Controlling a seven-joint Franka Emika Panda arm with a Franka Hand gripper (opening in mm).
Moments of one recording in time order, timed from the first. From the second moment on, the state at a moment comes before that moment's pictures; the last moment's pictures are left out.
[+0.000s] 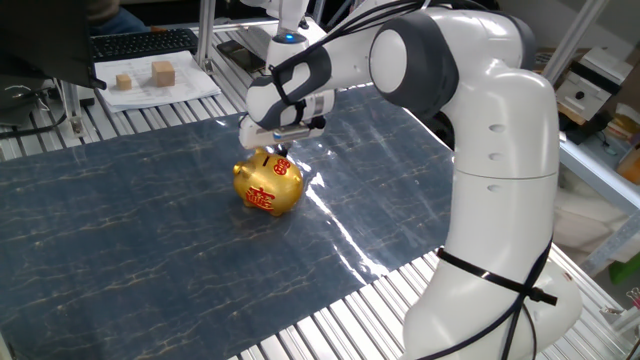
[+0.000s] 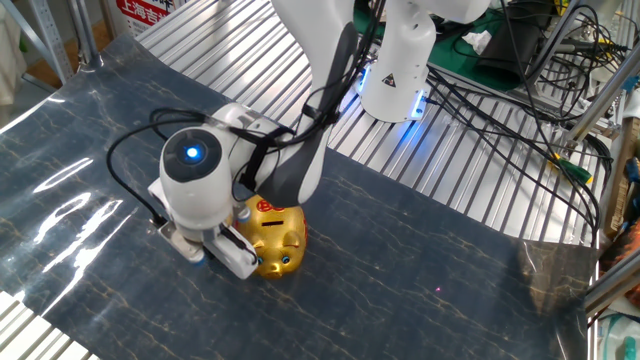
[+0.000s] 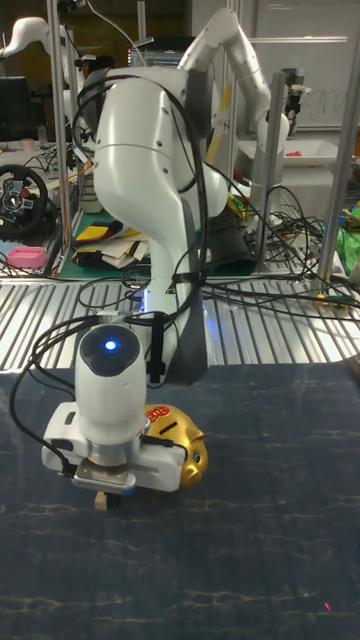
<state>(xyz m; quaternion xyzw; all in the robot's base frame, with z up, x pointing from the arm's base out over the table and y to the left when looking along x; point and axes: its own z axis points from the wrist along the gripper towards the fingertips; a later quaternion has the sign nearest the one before) 0.601 -0.091 0.068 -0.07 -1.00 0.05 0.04</state>
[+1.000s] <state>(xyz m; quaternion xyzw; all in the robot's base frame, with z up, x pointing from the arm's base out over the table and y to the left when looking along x) 0.567 -0.153 0.072 -0.04 -1.00 0.05 0.04</state>
